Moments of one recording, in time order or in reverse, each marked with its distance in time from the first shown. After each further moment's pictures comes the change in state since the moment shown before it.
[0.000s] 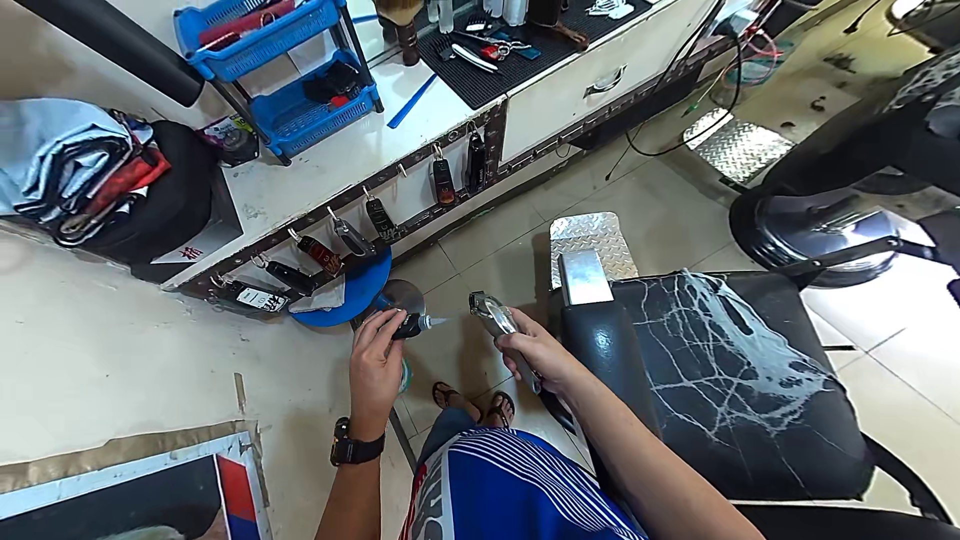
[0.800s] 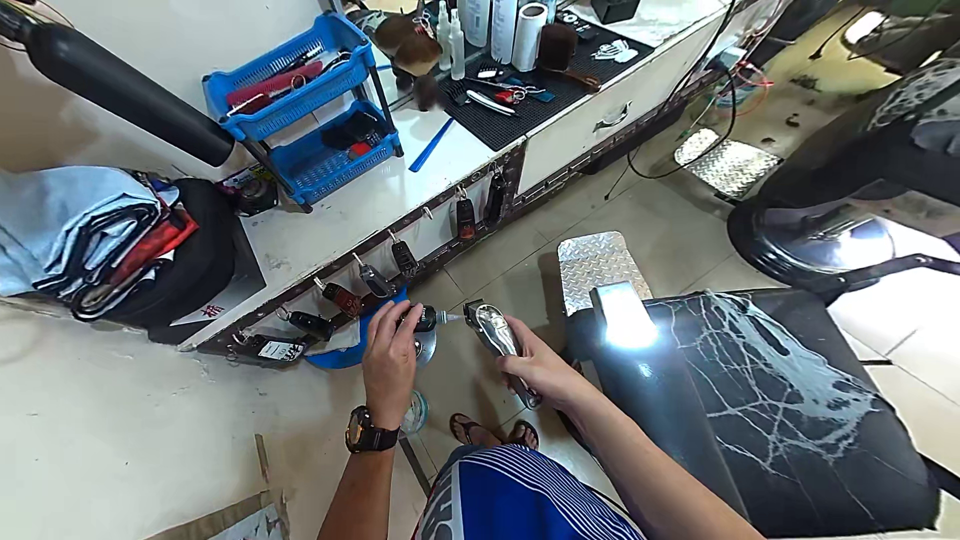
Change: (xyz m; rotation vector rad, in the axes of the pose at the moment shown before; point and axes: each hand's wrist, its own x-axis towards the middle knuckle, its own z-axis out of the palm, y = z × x) left_hand 0.100 -0.039 -0.013 0.220 0.024 0.213; right_hand 0.050 -0.047 0.071 -0.098 0.046 -0.084
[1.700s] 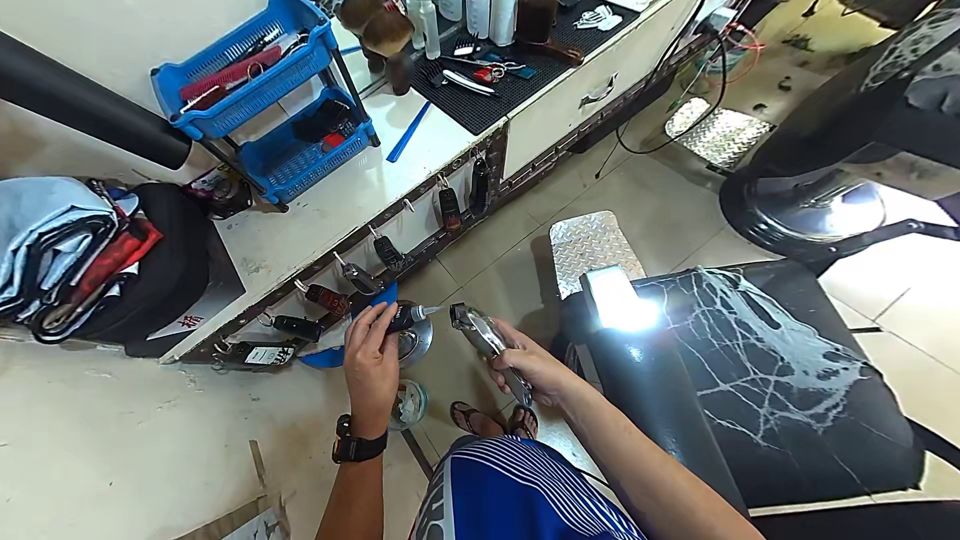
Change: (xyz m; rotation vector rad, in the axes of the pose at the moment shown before) left_hand -0.003 -0.006 0.001 -0.176 0.015 -0.134; right_hand 0.005 0.019 -0.014 0.286 -0.161 0.035
